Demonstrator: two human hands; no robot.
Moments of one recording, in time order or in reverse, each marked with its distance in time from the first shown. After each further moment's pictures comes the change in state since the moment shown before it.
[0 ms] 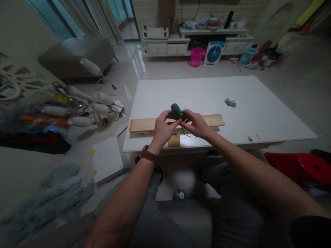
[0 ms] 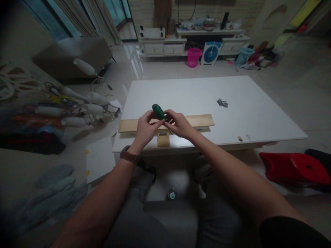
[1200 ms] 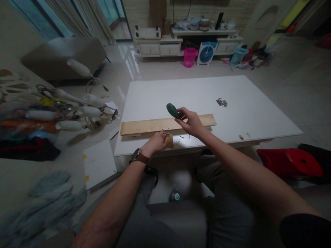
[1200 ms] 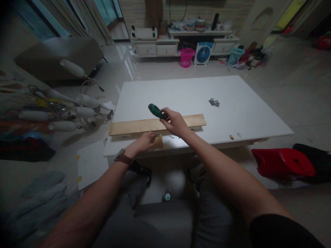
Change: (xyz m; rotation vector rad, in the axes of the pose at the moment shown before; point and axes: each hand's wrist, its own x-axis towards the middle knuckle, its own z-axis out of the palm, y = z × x) left_hand -0.021 -0.087 -0.014 0.920 -0.764 -0.081; right_hand -0.003 0.016 -0.015 -0.155 0.146 0.037
